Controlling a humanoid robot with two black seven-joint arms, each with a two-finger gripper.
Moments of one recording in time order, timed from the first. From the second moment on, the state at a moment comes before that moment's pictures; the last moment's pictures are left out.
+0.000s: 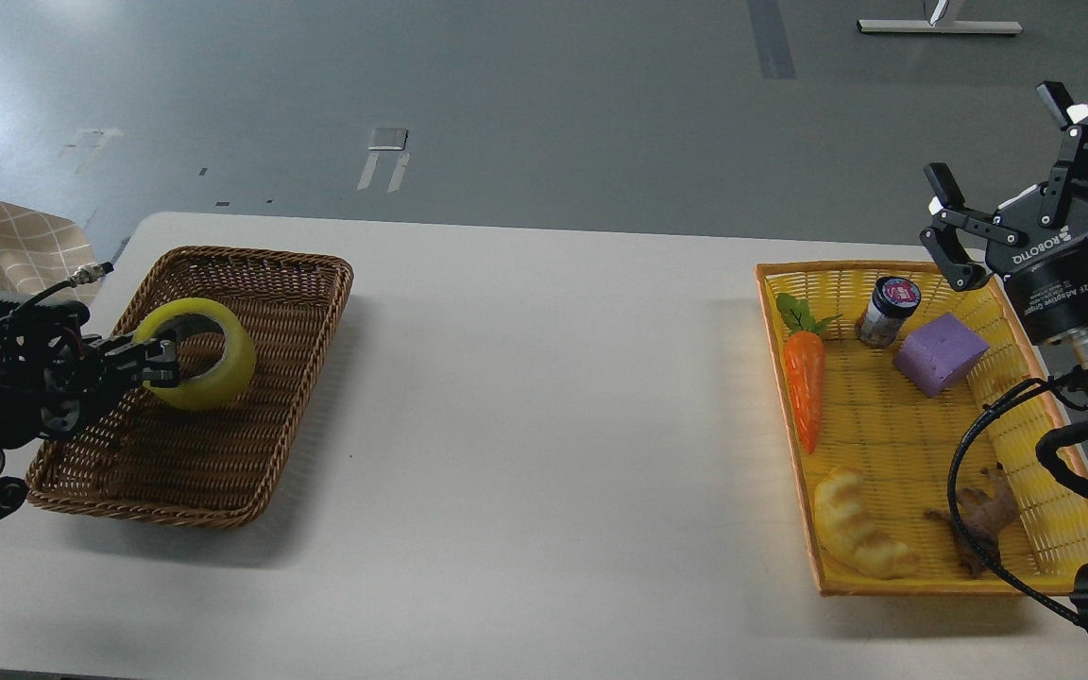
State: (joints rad) left arm -0.52 0.96 -0.42 -1.20 1.66 0.01 0.07; right arm 0.23 -0.15 1.71 1.40 -0.76 0.49 -0.02
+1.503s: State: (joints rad) left arm -0.53 0.83 -0.89 -1.11 0.91 0.11 -0.11; right arm 0.22 -0.14 1.71 1.40 -0.76 0.49 -0.02
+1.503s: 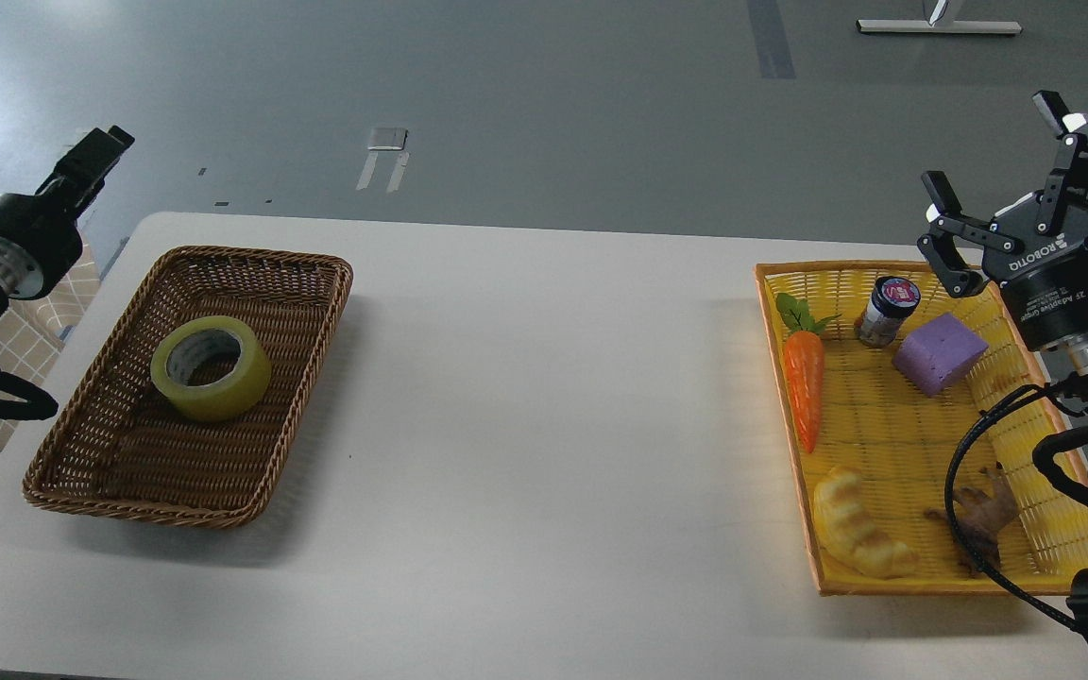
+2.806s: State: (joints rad) left arm -0.34 0.19 -1.46 -1.48 0.53 -0.44 -0.13; right arm 0.55 0.00 1.49 1.43 -0.77 0.45 -0.04
